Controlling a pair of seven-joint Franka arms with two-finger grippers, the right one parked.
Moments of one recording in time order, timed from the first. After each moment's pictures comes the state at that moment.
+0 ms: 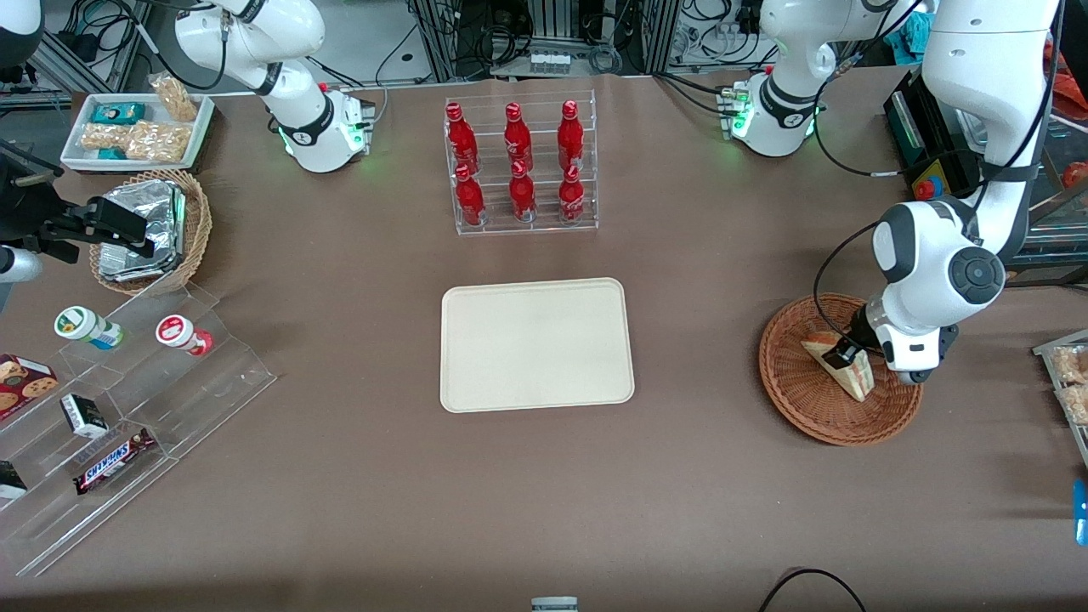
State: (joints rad) arm 0.03 0.30 -0.01 -2.17 -0.02 2.40 -0.79
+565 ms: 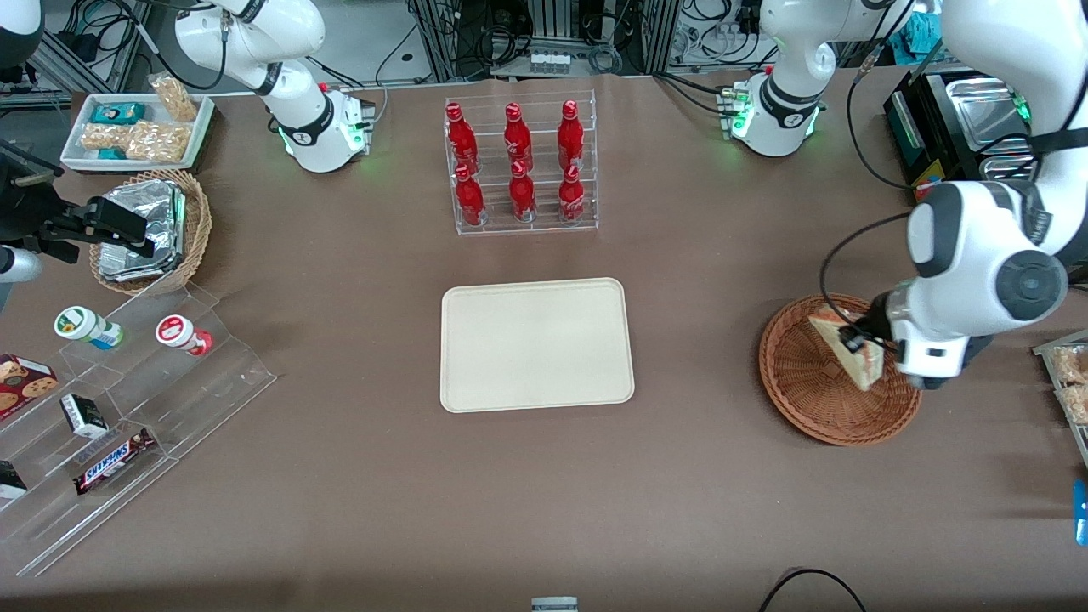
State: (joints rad) arm -0.05 0.25 -0.05 -1.87 0.02 1.89 -0.63
